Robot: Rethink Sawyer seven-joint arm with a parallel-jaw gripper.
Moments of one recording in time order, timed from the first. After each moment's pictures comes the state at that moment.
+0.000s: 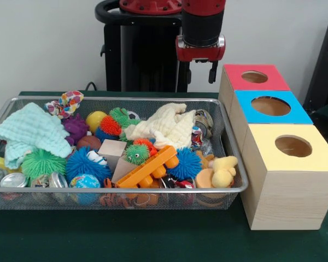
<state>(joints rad) -0.23 -0.76 0.05 2.08 0.00 0.47 1.57</state>
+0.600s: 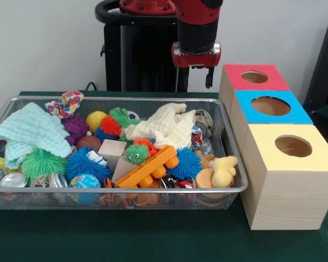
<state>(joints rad) -0.27 -0.71 0.07 2.07 -0.01 0.46 1.57</state>
